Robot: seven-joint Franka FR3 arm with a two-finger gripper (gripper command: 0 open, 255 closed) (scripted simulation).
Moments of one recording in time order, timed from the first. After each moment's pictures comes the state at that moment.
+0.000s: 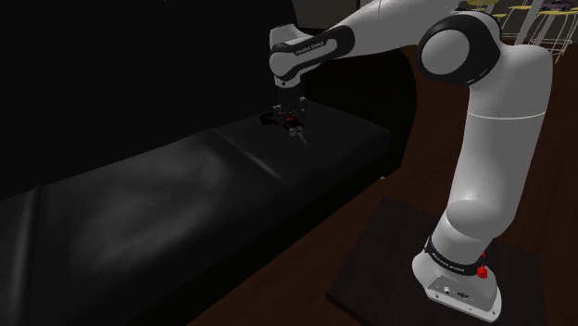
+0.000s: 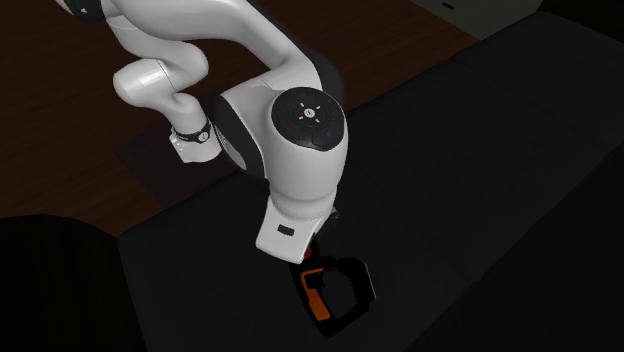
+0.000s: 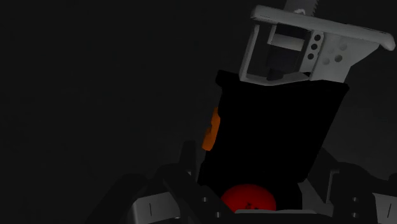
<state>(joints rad) -0.16 0.22 0.04 -1.68 -0.08 1.88 0.32</state>
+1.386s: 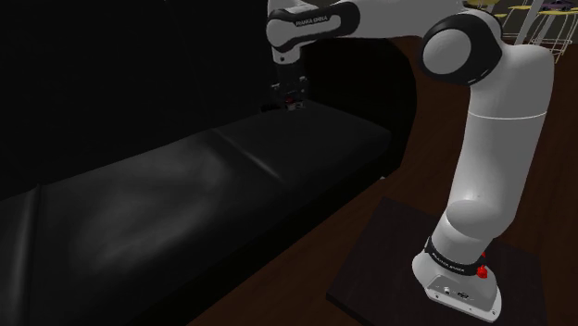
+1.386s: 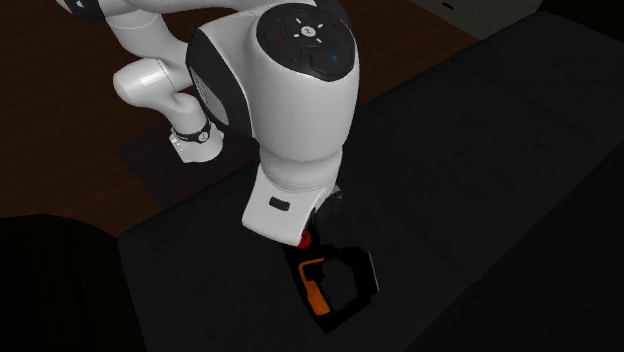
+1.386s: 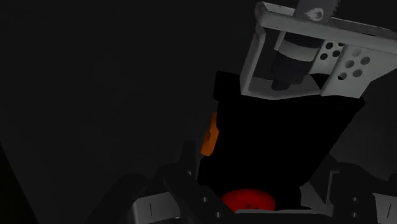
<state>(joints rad) -0.16 0.21 0.04 -1.50 -0.08 1.69 0.30</state>
